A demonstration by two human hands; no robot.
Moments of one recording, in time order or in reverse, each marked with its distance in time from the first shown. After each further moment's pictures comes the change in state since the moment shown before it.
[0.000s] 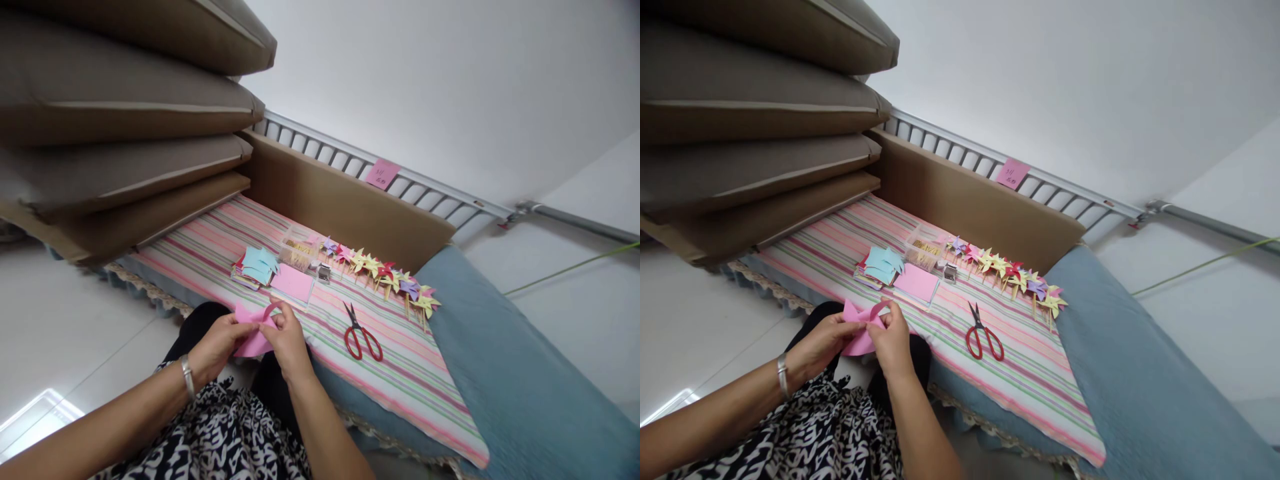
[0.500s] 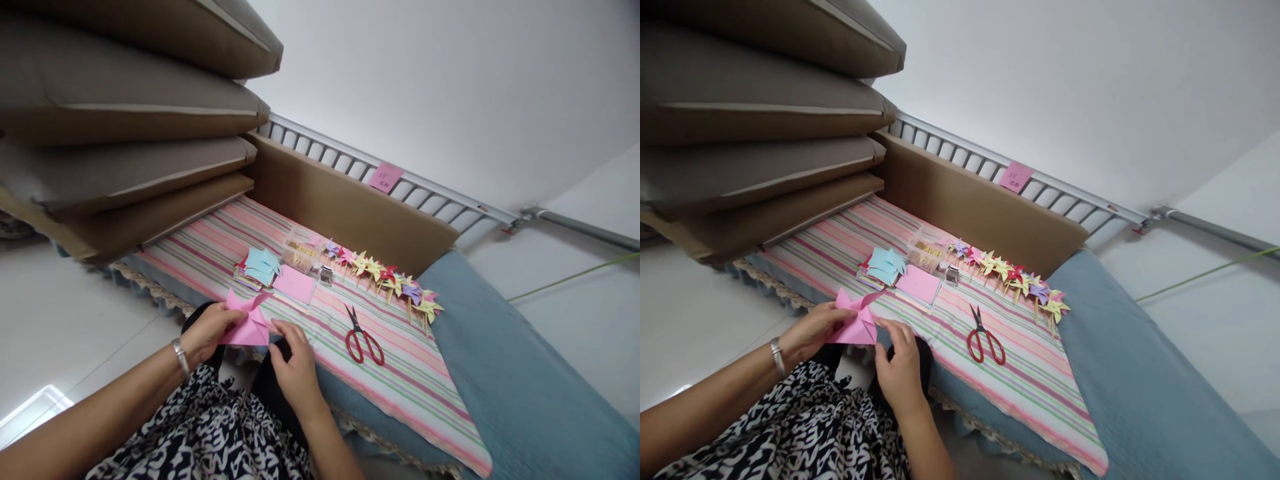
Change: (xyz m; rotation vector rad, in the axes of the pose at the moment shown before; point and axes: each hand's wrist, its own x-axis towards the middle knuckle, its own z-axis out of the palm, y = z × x) left_hand 0.010 0.023 -0.020 0.044 0.097 0.004; right_hand -0.039 -0.001 -0.023 -0.589 0.021 -0.463
